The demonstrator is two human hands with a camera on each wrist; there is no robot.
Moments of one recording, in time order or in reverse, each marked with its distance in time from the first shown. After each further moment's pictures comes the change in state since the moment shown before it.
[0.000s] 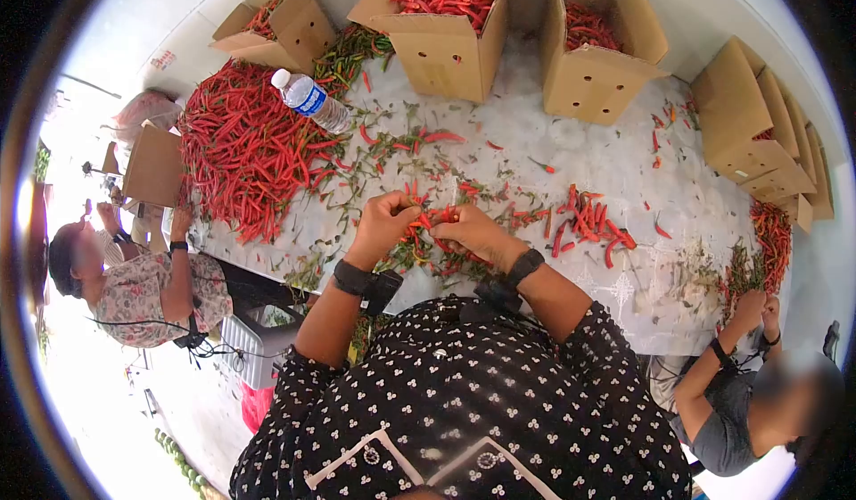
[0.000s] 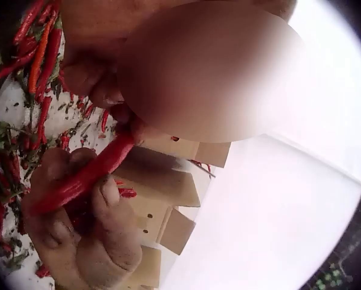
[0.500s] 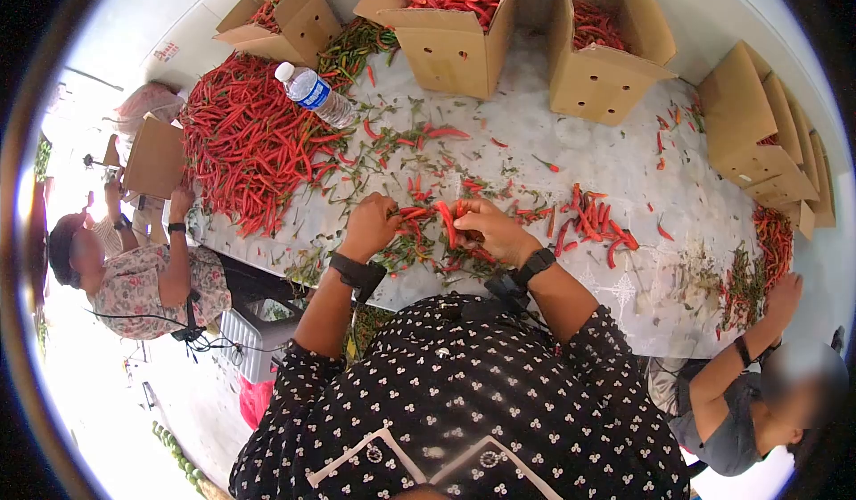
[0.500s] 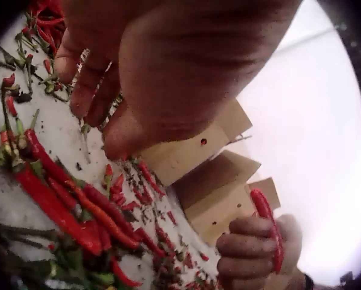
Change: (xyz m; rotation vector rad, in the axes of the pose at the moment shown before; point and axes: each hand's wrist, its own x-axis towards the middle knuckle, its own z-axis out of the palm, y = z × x) left_hand 0.001 -0.036 -0.034 1.116 0.102 0.233; right_hand -0.009 0.007 -0.016 0.230 -0.066 -0.085
